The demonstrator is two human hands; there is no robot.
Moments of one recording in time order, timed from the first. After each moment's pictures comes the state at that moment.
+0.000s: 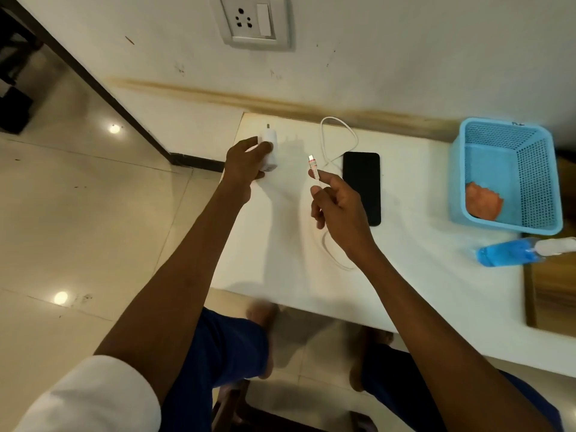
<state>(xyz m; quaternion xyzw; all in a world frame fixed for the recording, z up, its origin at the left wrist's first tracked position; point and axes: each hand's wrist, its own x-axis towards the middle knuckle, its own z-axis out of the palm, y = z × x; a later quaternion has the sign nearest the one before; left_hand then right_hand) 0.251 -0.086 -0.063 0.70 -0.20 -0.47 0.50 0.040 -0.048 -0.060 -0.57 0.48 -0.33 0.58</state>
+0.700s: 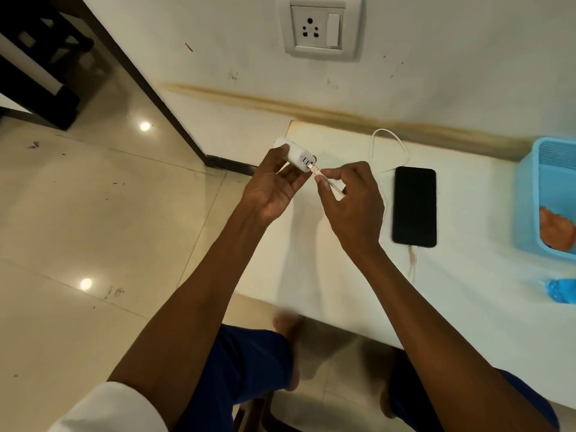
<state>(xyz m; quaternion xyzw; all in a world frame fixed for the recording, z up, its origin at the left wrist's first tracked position) 0.289 -0.053 -0.048 0.42 0.00 -0.64 0.64 0.129 -0.055 -0.055 -0.71 0.52 -0.40 0.23</state>
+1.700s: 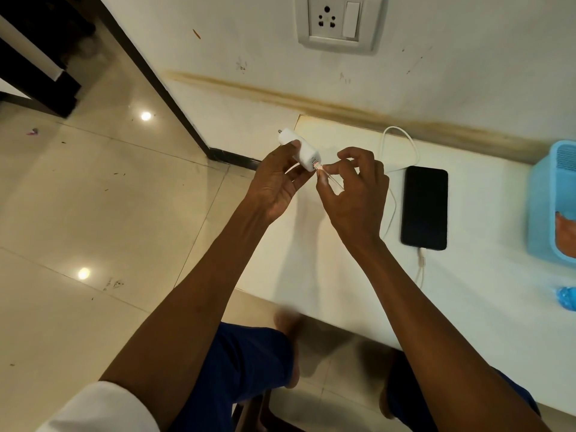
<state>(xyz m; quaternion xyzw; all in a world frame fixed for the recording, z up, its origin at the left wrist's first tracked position) 0.292 -0.048 -0.042 0.50 -0.08 -0.59 0.62 0.147 -0.066 -0.065 -0.77 0.50 -0.39 0.13</state>
